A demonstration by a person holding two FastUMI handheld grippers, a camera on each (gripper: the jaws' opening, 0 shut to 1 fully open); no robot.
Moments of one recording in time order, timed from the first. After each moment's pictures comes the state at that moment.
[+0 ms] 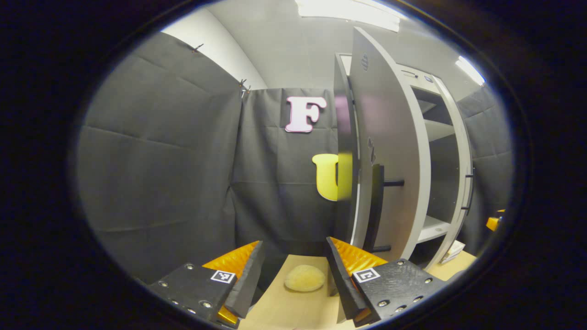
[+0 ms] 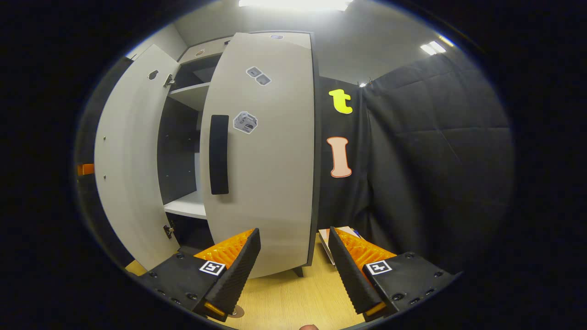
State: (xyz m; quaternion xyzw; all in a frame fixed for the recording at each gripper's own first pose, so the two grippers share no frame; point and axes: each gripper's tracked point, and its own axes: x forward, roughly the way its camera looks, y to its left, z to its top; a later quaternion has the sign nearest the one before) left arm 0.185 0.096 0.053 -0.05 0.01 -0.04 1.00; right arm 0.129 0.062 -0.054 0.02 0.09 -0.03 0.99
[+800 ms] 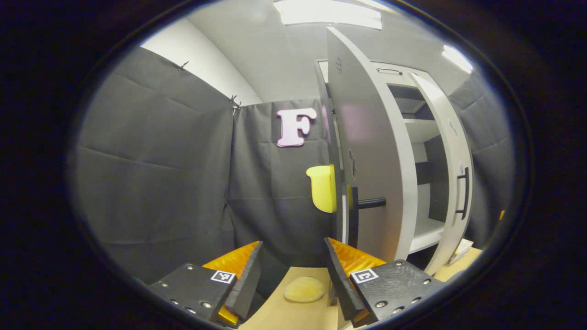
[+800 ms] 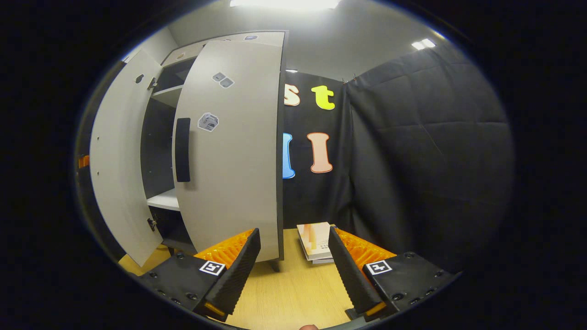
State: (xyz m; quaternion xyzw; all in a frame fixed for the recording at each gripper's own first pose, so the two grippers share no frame) left arm 0.193 0.057 0.076 -0.01 -0.03 -0.03 1.00; right arm 0.111 -0.014 -0.065 0.01 0.10 -0.05 0.99
